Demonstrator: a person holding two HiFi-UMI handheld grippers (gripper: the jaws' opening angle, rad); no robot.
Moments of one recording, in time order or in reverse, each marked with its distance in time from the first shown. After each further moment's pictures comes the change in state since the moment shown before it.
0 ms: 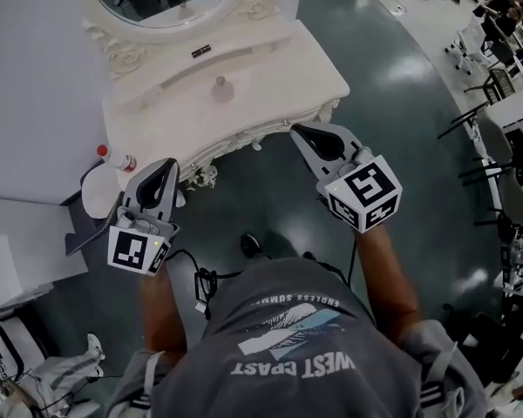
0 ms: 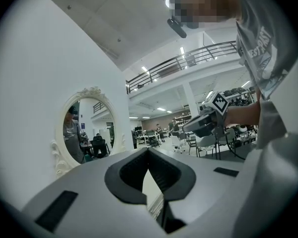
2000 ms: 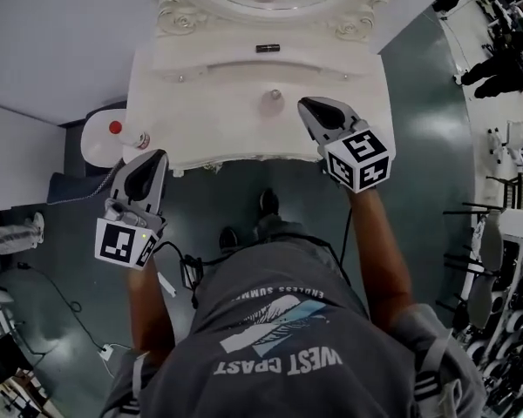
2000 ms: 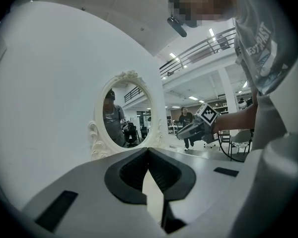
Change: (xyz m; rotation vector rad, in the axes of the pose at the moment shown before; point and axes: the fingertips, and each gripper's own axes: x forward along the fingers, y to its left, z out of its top) left arm 0.009 0.124 -0.069 -0.107 0.134 0.362; right arm 0.251 -0.078 -0.022 -0.068 0.138 0.295
